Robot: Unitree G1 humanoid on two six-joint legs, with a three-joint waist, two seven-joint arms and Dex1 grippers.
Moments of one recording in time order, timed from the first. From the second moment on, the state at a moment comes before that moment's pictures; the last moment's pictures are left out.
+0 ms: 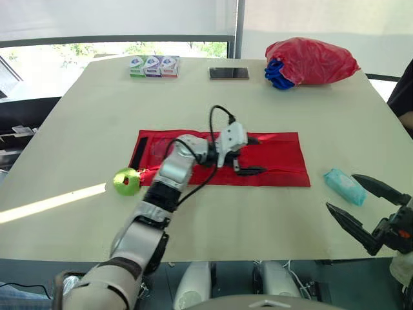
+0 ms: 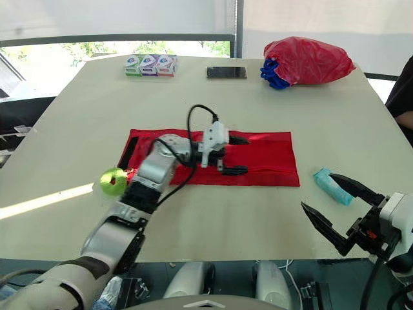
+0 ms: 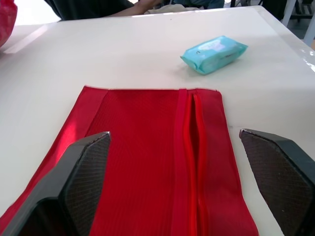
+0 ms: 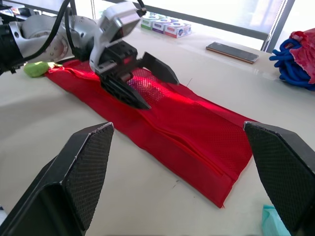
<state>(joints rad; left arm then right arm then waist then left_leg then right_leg) -0.78 0.23 -0.30 0.45 -0.08 0.10 -1.12 0.61 -0.58 -0.58 -0.81 0.75 0.24 0.77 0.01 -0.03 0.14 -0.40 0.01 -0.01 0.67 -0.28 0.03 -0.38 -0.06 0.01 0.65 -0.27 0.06</state>
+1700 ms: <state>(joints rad) -0.82 0.14 -0.31 0.65 0.03 -0.01 -0.99 0.54 -0.58 -0.53 -0.61 0.47 0.30 0.56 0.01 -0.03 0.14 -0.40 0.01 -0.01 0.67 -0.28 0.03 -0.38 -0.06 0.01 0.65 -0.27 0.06</state>
